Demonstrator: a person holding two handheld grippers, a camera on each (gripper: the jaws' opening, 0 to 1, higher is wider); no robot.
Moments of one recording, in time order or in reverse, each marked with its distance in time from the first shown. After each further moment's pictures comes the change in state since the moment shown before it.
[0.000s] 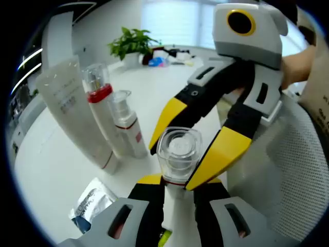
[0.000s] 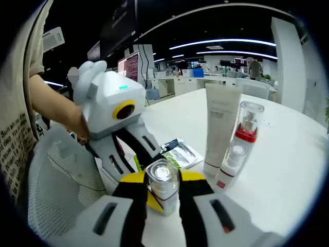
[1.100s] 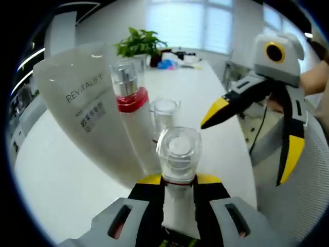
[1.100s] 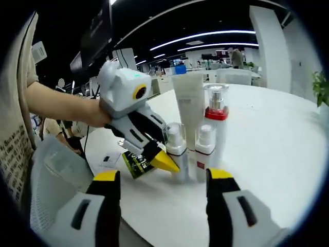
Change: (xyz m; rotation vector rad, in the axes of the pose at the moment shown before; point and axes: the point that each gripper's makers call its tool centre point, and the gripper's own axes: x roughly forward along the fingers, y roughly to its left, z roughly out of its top) left arm 0.020 0.058 0.024 -0.013 -0.020 0.016; right arm -0.028 -0.028 -0.020 0.133 -0.001 -0.099
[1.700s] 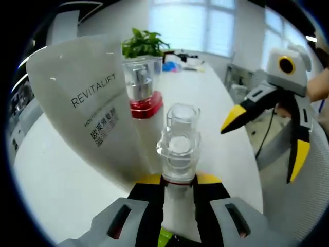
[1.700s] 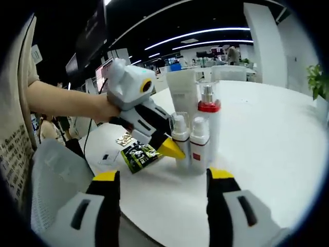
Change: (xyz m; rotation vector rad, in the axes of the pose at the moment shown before) left arm 0.005 0.011 0.007 -0.014 -0.022 -0.003; right arm -0.008 -0.003 -0.009 0.031 0.010 -0.021
